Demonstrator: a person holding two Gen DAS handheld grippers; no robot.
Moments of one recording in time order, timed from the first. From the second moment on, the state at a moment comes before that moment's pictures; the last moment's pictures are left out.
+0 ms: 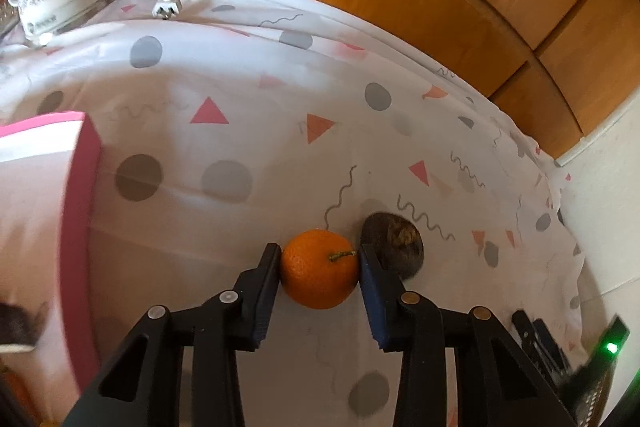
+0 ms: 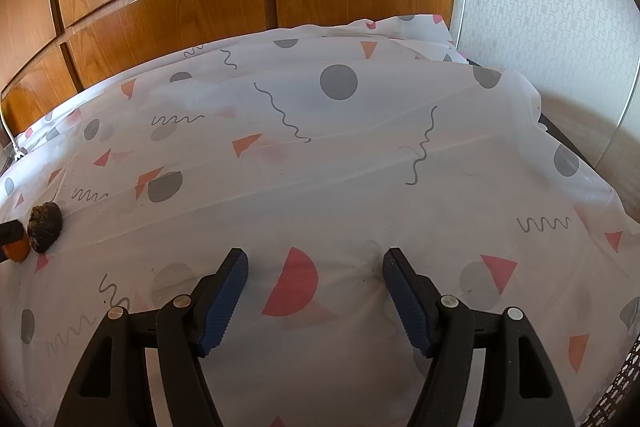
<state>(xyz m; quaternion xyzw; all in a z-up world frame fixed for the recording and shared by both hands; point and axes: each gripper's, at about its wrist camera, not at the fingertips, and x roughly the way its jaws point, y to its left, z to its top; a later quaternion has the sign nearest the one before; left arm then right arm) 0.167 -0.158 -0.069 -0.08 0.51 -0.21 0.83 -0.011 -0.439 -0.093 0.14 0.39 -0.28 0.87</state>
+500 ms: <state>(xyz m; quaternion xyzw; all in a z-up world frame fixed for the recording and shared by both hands) 0.110 -0.090 -0.021 -0.09 0.48 -0.20 0.85 -0.011 -0.439 -0.094 0.14 0.39 -0.28 0.87</state>
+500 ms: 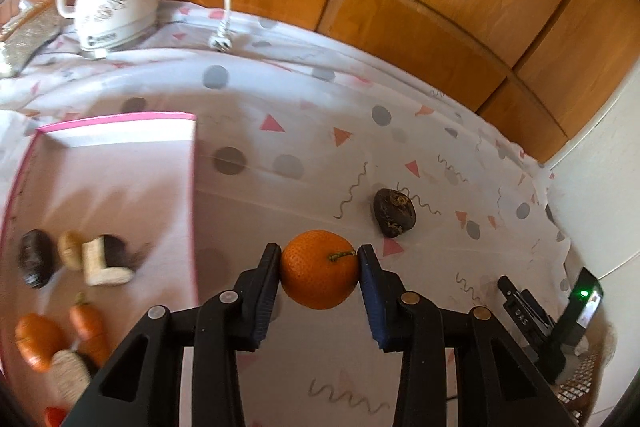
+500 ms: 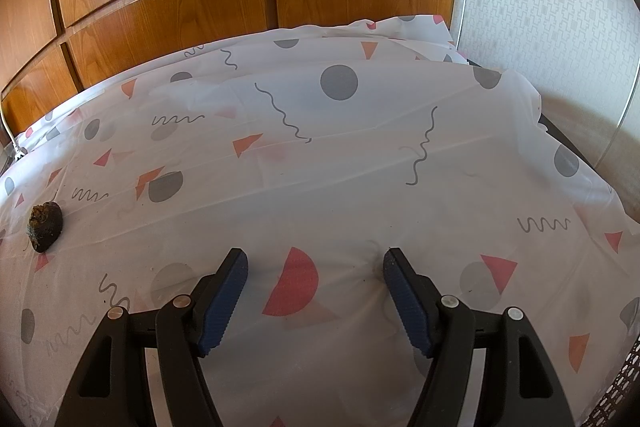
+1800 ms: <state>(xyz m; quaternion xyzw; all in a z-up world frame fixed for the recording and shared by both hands) 0.057 0.035 -0.042 -0.08 0.49 -0.18 0.85 -0.012 -0.438 -0.092 0.13 0.39 -0.28 0.87</state>
